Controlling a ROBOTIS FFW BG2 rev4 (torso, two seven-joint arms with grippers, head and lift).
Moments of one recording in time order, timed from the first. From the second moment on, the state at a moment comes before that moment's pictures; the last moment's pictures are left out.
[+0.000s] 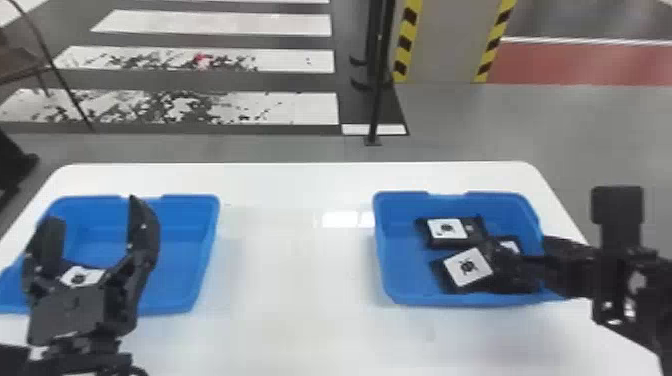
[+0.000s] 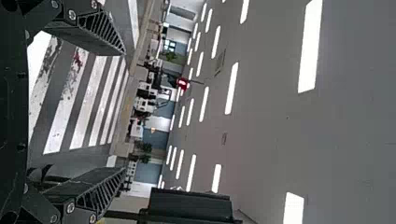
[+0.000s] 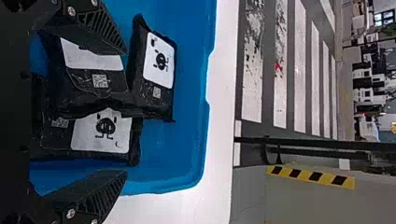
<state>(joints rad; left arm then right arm) 0.51 0.10 -0.01 -1.92 0.23 -0.54 0.16 0.15 -0.27 -0.22 -2.05 -0.14 0.98 0.38</state>
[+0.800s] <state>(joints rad) 0.51 0.10 0.00 -1.92 0.26 -0.52 0.15 0.09 -0.28 -0.11 -1.91 -0.17 1.03 0.40</state>
